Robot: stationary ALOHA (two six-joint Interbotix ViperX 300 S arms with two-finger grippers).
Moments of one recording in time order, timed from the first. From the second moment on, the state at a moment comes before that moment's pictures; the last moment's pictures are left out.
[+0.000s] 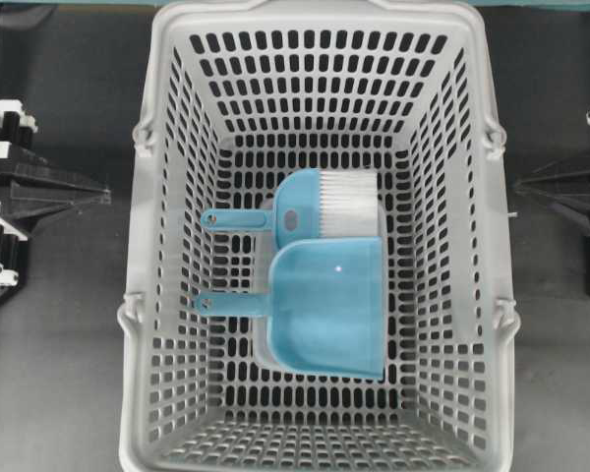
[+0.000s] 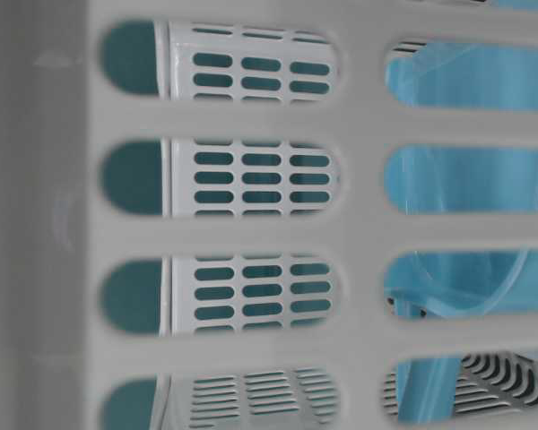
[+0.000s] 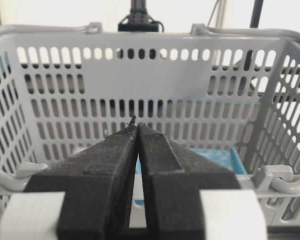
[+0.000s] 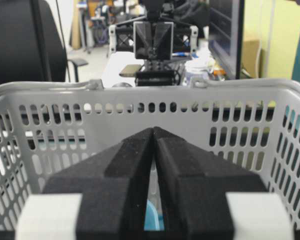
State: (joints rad) left arm 0.00 -0.96 1.17 0.00 -0.29 0.00; right arm 0.00 -0.97 1.18 0.00 -0.29 0.00
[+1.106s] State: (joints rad) left arm -0.15 -0.04 0.01 0.04 1.18 -0.08; right arm 0.03 -1.05 1.18 0.01 -0.06 0.03
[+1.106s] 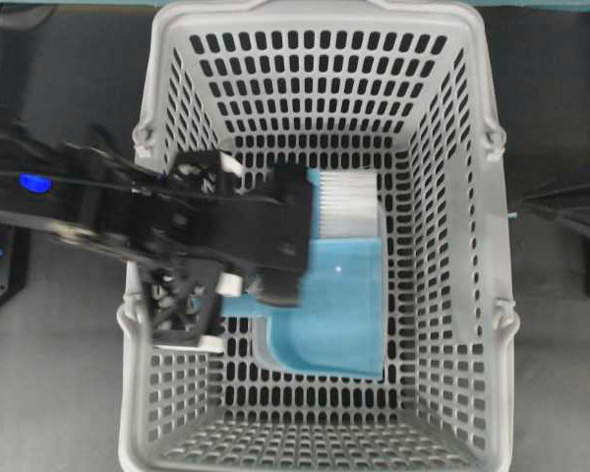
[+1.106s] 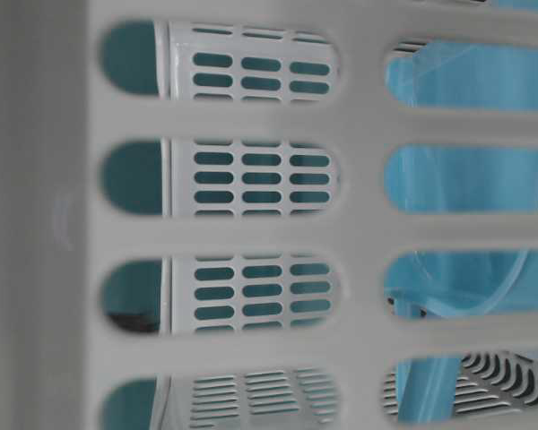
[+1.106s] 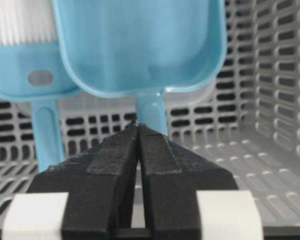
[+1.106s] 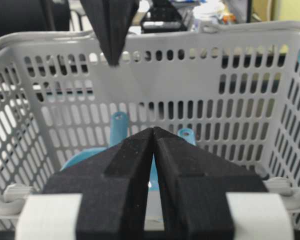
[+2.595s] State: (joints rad) left arm -0.17 0.04 0.23 0.04 0.93 -0.20; right arm 0.07 -1.05 1.19 0.01 -0.06 0.03
